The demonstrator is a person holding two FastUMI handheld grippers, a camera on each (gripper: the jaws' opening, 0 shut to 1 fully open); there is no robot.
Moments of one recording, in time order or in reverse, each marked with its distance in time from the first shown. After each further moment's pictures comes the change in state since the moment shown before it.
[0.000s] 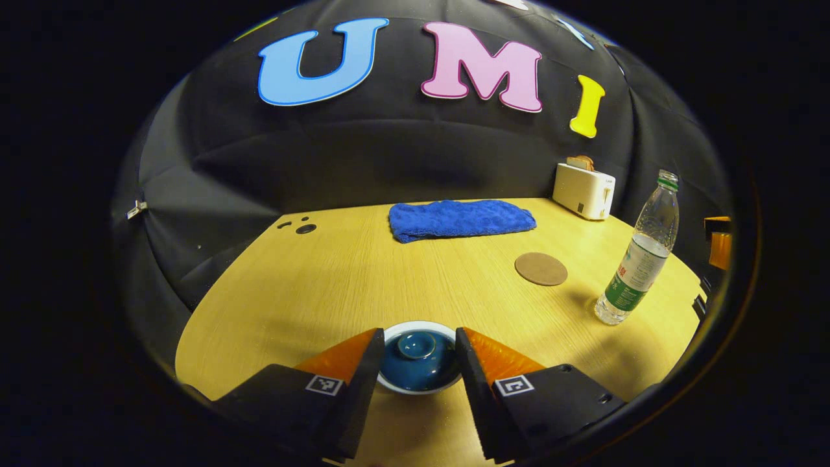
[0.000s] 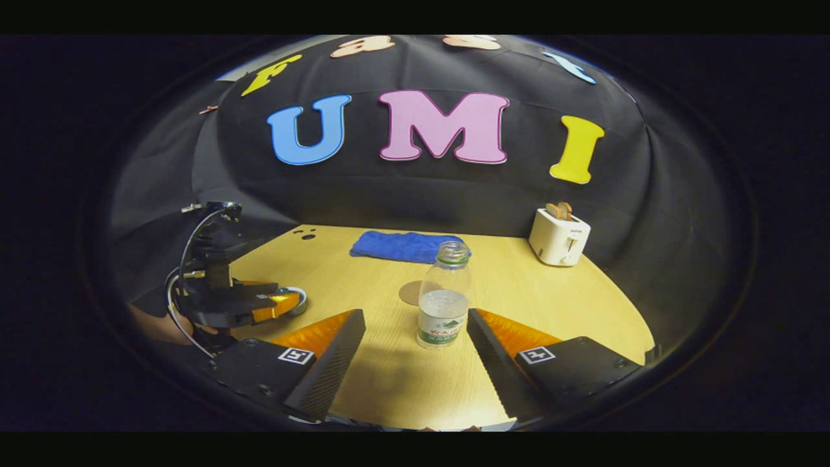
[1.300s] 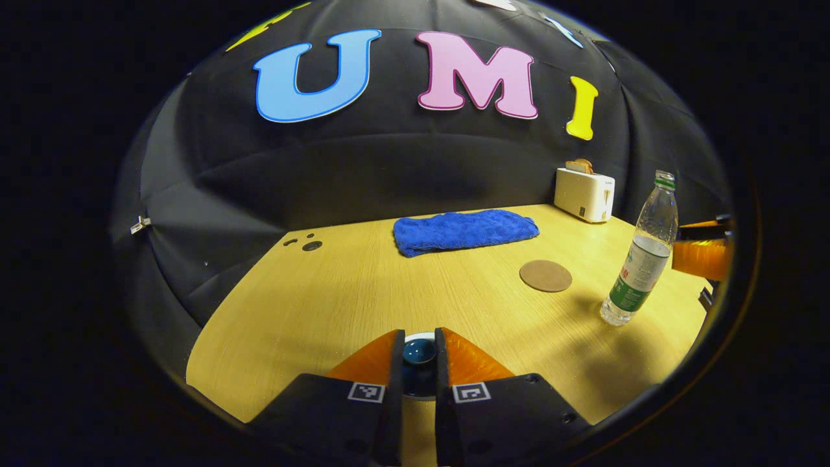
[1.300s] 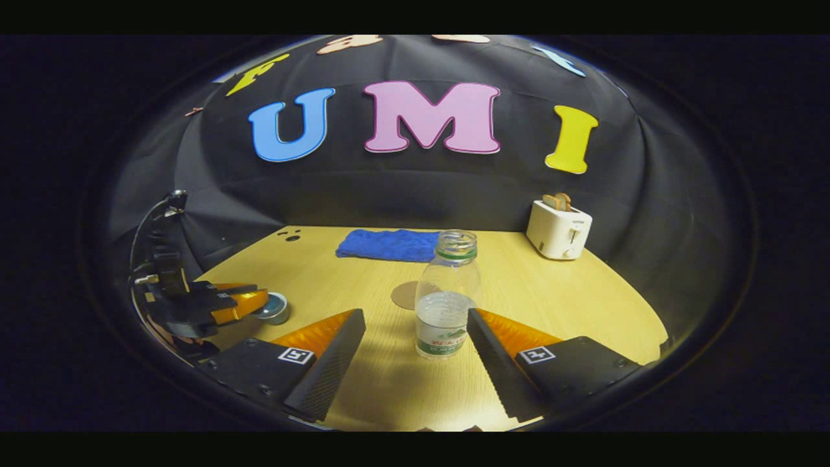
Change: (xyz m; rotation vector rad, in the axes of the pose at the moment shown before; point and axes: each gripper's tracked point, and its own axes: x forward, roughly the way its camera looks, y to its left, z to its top) left arm -0.003 0.010 0.016 0.038 -0.058 0.028; right arm 0.048 -0.004 -0.010 0.041 -0.003 -0.052
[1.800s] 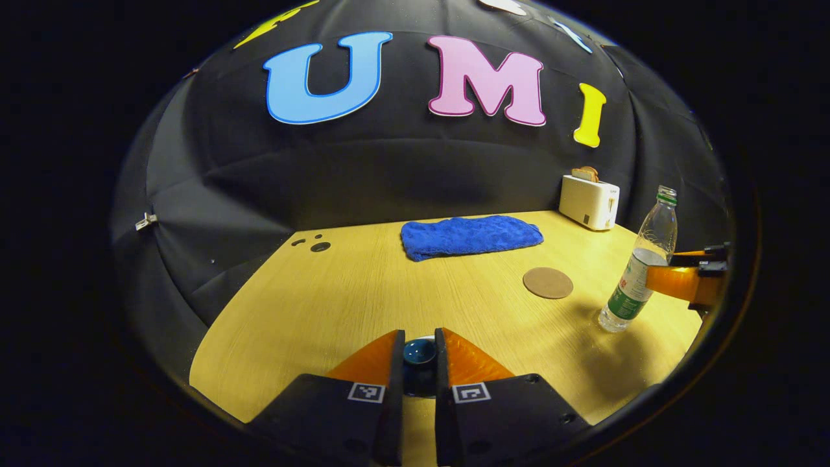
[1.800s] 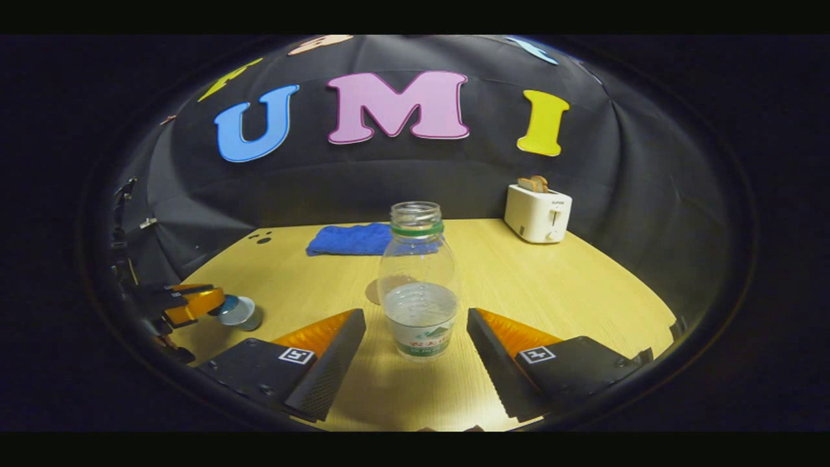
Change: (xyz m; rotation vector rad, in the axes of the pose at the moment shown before) left arm -0.012 0.005 0.004 -0.021 0.007 0.020; right arm 0.034 -0.031 -0.017 0.074 0.012 -0.126
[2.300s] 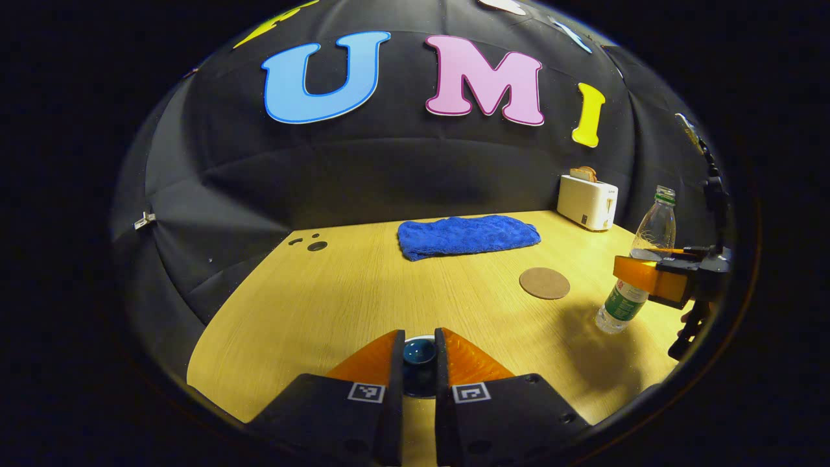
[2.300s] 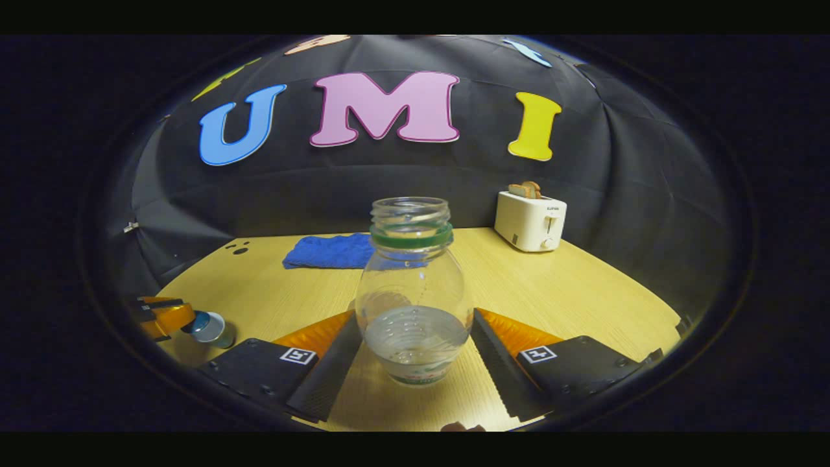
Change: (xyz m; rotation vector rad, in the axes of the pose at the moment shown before) left arm 0.001 -0.004 0.000 -0.004 0.002 -0.005; right arm 0.048 -0.002 0.009 0.009 -0.069 -0.062
